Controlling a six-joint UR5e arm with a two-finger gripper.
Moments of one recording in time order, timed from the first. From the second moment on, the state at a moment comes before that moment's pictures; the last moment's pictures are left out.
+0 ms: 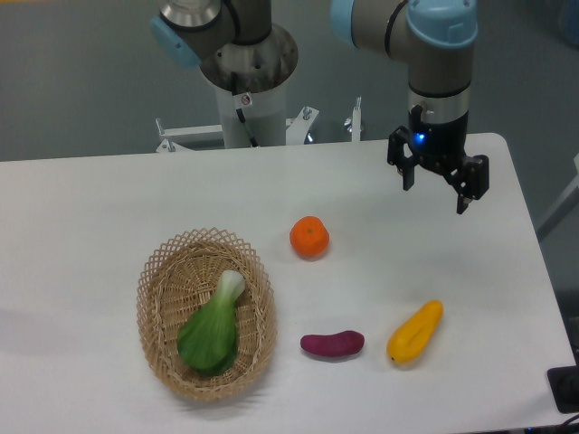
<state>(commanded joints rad) 2.74 -1.70 -1.74 -0.95 1.50 1.48</state>
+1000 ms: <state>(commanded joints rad) 2.58 -1.69 -1.83 -0.93 1.49 1.10</state>
